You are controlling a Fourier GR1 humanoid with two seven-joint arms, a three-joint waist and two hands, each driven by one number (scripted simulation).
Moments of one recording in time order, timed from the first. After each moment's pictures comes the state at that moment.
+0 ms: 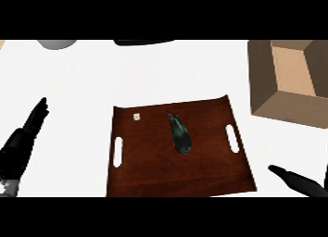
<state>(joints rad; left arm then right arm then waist) 0.00 0.56 -0.18 -1.47 0.13 0.23 -0.07 0.22 -0.32 -0.03 -1.62 -0.20 -0.33 -0.50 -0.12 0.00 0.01</state>
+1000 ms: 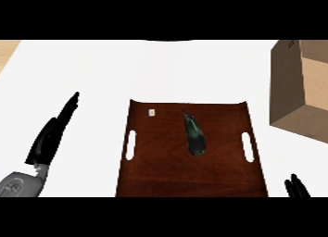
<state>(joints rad) -0.14 0.48 -0.28 -1.37 0.05 0.20 -0.03 0.71 -0.24 0.36 -2.03 0.82 -0.55 -0.06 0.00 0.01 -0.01</state>
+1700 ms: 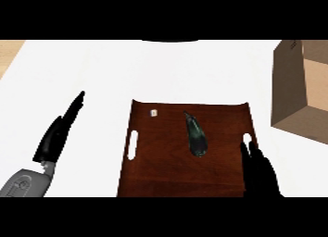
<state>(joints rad) -0.16 0.43 -0.27 -1.35 0.01 0.19 -0.02 0.38 -0.02 0.59 -2.10 1.34 -0.04 0.70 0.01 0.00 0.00</state>
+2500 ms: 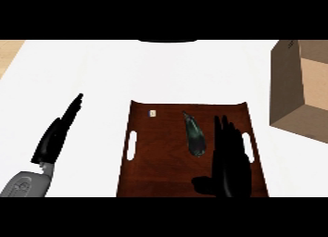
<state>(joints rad) -0.13 0.37 -0.17 -1.32 -0.06 0.11 -0.04 0.02 0.00 0.56 -1.74 1.25 -0.12 0.84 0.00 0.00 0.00</state>
